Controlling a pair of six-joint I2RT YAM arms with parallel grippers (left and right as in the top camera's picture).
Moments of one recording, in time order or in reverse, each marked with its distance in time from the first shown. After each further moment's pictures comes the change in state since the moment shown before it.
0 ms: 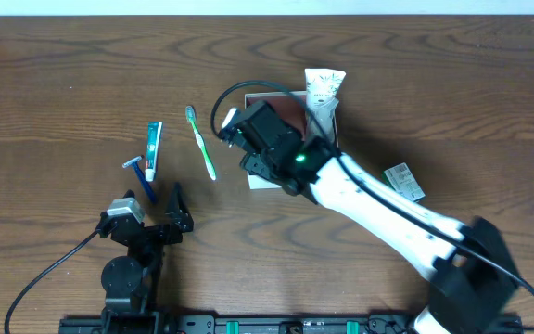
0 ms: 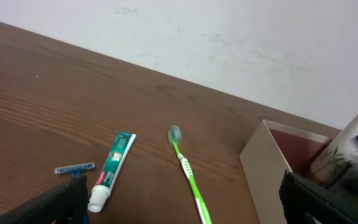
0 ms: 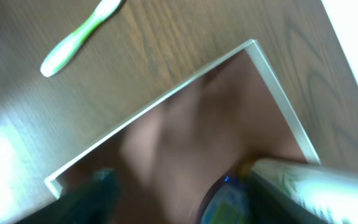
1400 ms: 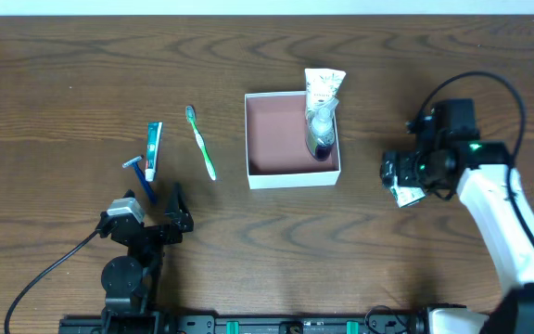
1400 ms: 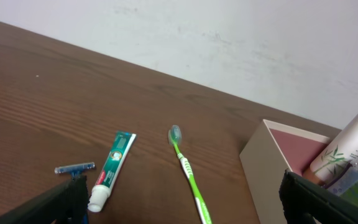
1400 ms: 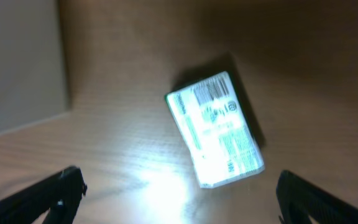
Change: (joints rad) left arm 0.000 0.001 0.000 0.000 0.000 0.000; right arm -0.783 -0.293 -0.404 -0.235 -0.318 0.353
